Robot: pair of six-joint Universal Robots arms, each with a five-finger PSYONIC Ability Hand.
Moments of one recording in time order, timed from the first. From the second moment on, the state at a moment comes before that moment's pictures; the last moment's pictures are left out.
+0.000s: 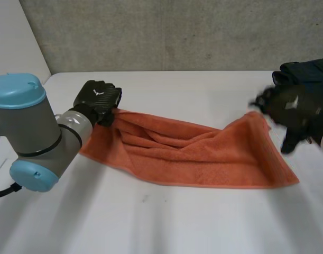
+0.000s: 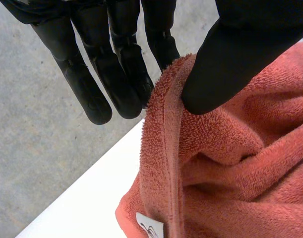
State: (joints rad) left arm 4.31 -2.02 -1.42 3.32 -1.45 3.53; right arm 1.62 -1.52 1.65 0.17 1.10 2.34; left_hand 1.15 1.19 1.19 1.20 0.98; right_hand 0.23 0.21 0.21 0.21 0.05
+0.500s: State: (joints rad) left arm 4.25 -1.73 -1.57 3.32 -1.45 3.53; right arm 1.91 -0.63 0.78 0.38 1.12 2.78; left_hand 1.15 1.20 1.19 1.20 0.98; right_hand 0.52 0.51 0.52 0.51 0.34
